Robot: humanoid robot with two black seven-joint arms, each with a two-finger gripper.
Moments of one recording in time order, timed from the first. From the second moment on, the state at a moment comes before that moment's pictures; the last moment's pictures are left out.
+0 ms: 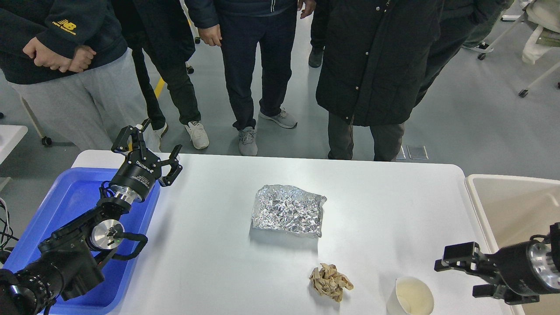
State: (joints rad) left arm -0.64 0.30 -0.66 -0.46 0.07 -0.60 -0.60; right arm 1.19 -1.18 -0.38 1.68 -0.54 0.33 -0.17
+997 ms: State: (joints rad) left arm -0.64 0.30 -0.66 -0.46 0.07 -0.60 -0.60; right arm 1.00 -1.04 -0.29 1.67 -0.54 0.22 -0.16
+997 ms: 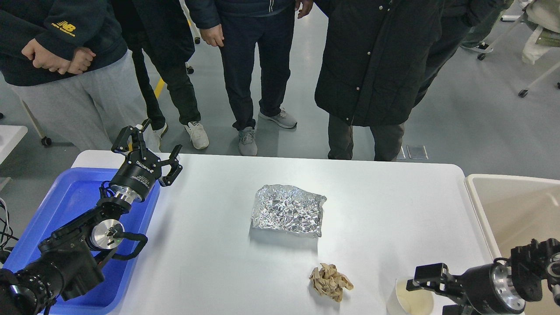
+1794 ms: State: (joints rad) left arm -0.64 0.30 -0.66 -0.46 0.07 -0.60 -0.60; right arm 0.92 -0.94 -0.27 1.54 -0.63 0.18 -0.12
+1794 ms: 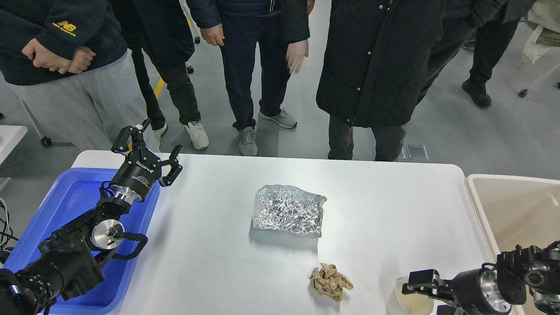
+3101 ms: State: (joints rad) left arm -0.64 0.30 -0.66 -0.46 0.07 -0.60 -0.60; right arm 1.02 -1.18 -0.23 1.66 -0.63 0.26 -0.08
